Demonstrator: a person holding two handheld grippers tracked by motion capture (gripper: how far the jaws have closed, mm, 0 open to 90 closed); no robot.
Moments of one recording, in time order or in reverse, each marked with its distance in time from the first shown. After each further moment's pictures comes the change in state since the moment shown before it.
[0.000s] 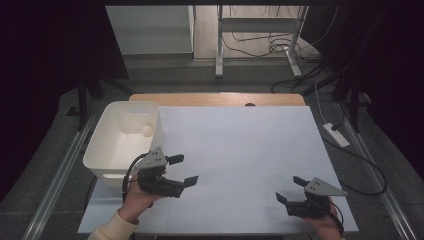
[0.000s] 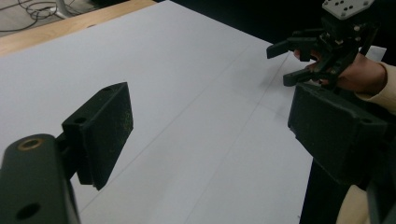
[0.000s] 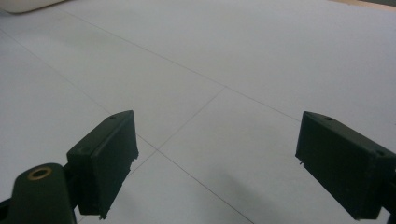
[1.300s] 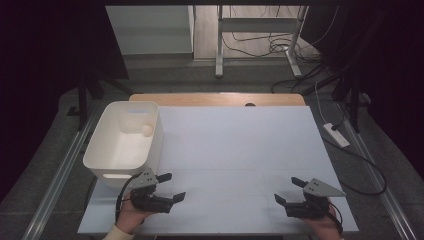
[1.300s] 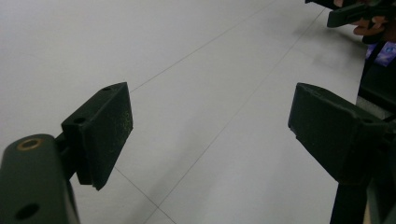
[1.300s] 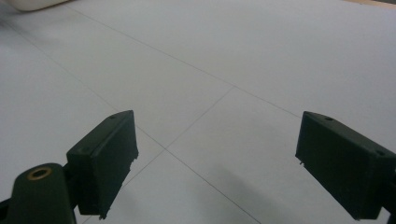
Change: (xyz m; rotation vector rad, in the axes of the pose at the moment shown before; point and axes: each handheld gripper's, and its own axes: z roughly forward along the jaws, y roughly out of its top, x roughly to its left) left arm 0.018 -0.082 0.003 0.056 0.053 -0.062; right arm 0.002 -0.001 0.002 -0.002 0.025 -0.009
